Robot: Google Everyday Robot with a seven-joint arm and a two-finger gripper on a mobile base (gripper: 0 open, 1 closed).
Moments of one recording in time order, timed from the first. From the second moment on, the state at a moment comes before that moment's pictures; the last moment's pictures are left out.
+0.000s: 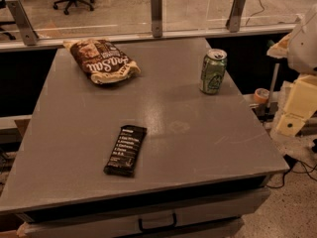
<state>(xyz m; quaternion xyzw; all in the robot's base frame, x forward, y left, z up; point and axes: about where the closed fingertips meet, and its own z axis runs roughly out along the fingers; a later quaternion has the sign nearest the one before) 0.438 -0.217 0.976 -0.60 0.78 -0.03 0.16</state>
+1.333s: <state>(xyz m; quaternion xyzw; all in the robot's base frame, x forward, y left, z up) 0.442 -0.110 0.907 -0.67 0.71 0.10 0.19</state>
